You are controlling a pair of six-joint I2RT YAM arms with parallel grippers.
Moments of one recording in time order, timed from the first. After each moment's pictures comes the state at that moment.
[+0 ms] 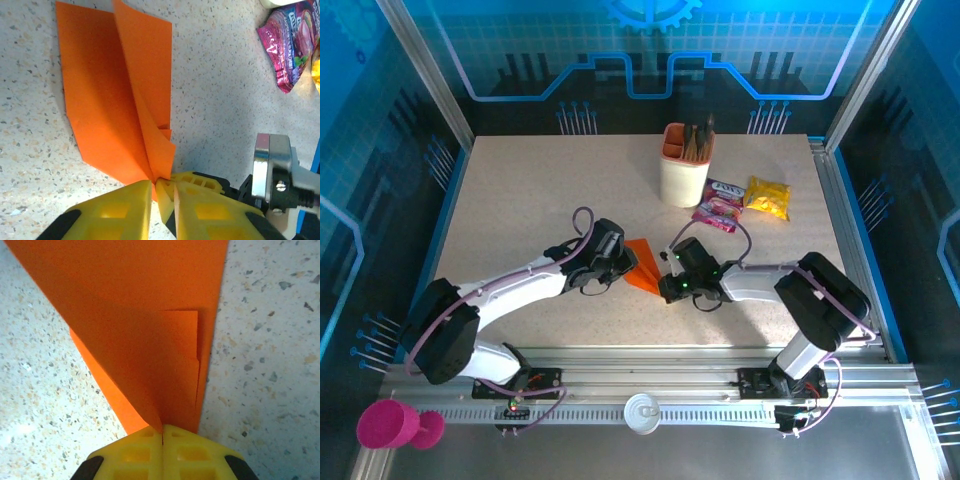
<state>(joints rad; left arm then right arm) -0.68 1.41 0.83 -0.29 0.03 -1.18 0.68 1.64 0.67 0.01 -0.28 0.42</state>
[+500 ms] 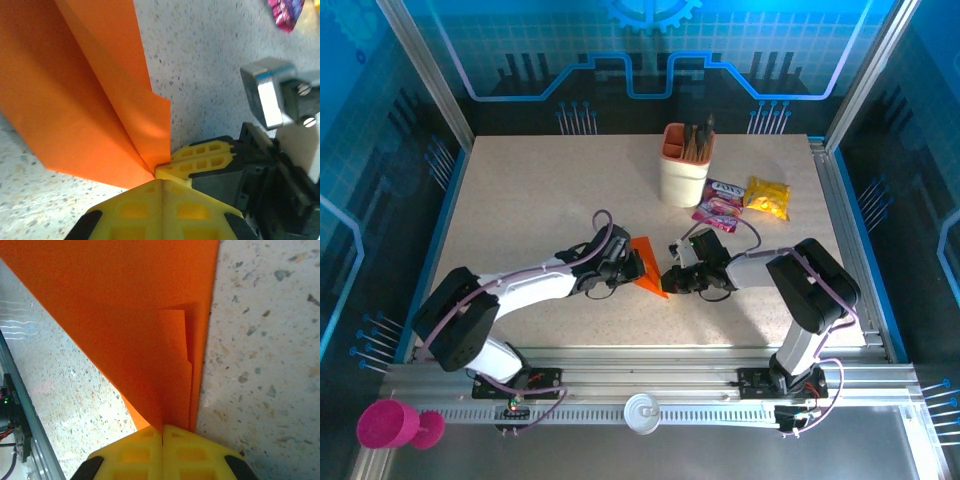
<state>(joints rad) -0.70 1.52 0.79 -0.11 0.16 -0.96 0.53 1.74 0.67 0.09 -0.61 0.49</state>
